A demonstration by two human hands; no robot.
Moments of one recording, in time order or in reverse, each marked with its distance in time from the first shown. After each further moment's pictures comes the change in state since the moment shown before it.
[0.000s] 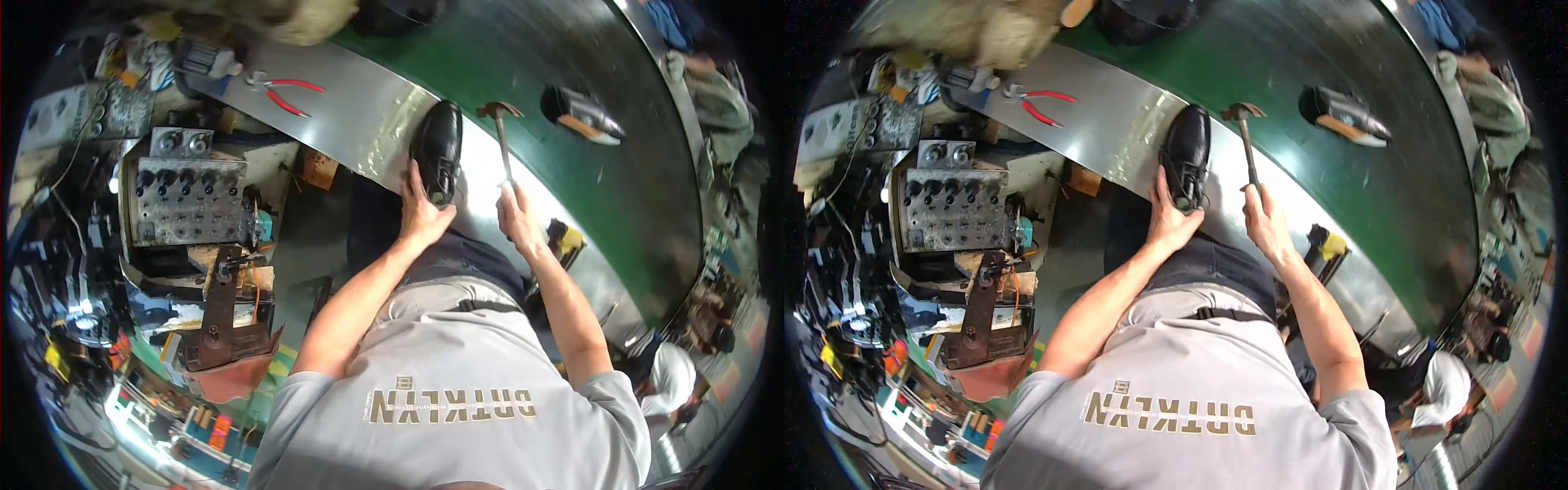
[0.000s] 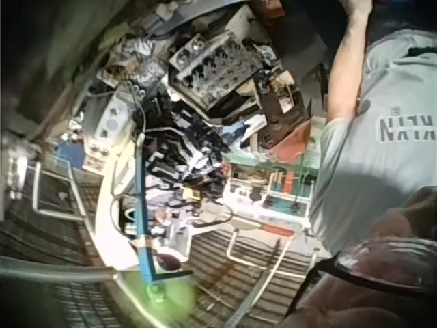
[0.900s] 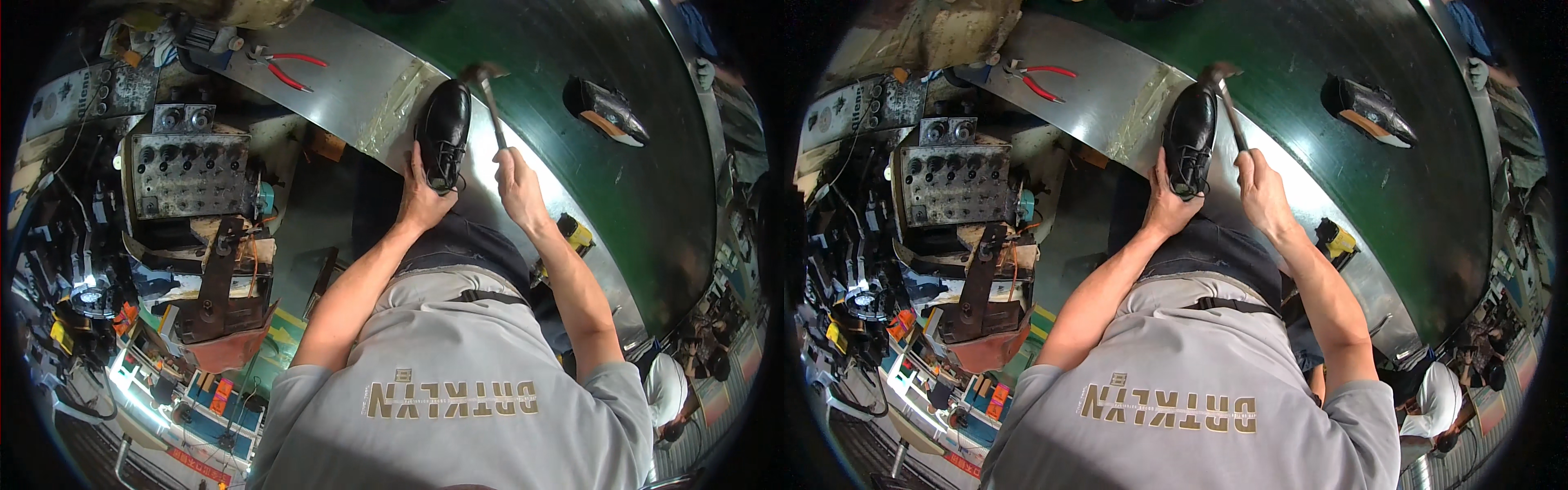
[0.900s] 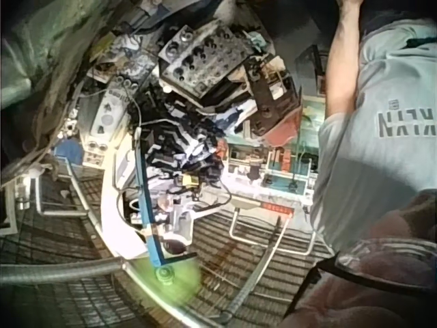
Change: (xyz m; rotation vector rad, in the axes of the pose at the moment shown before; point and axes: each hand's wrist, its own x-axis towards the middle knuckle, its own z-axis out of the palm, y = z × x) left_hand -0.002 -0.012 0.013 0.021 0.018 0.074; right_hand 0.033 -0.021 0.000 -0.368 -0.039 -0.123
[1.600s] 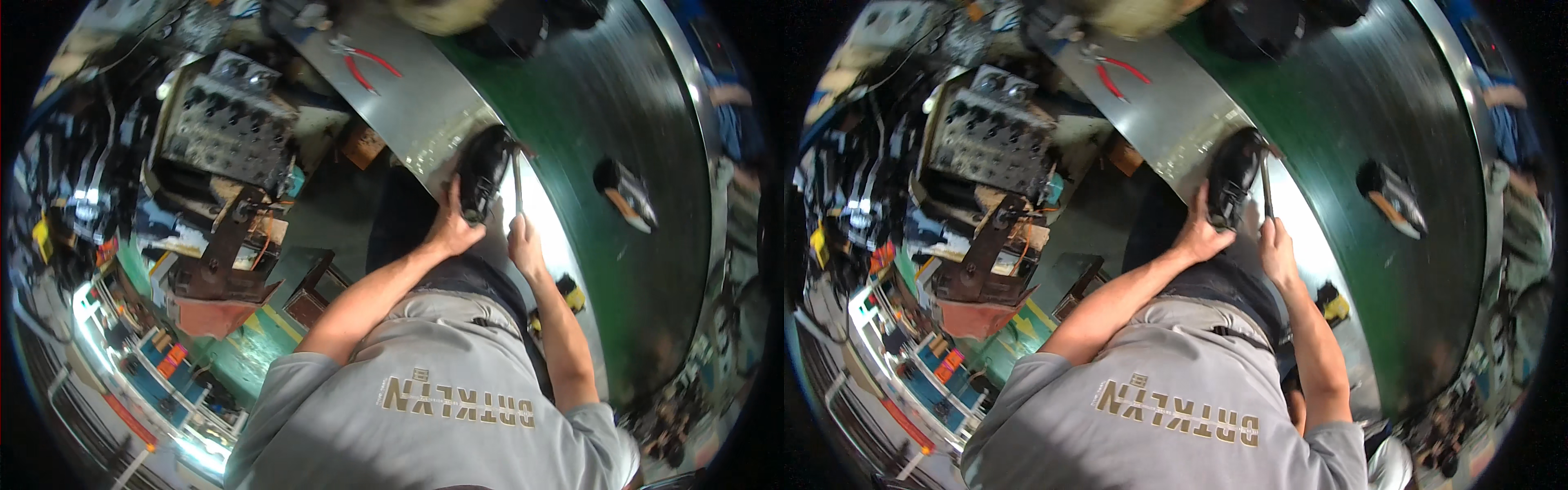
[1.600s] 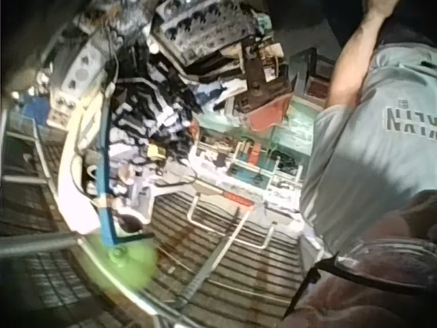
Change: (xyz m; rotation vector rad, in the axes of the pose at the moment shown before) left_hand -0.002 -0.003 0.008 -0.079 0.100 -0.023; right_hand 0.008 0.068 0.030 0.123 -0.123 0.089
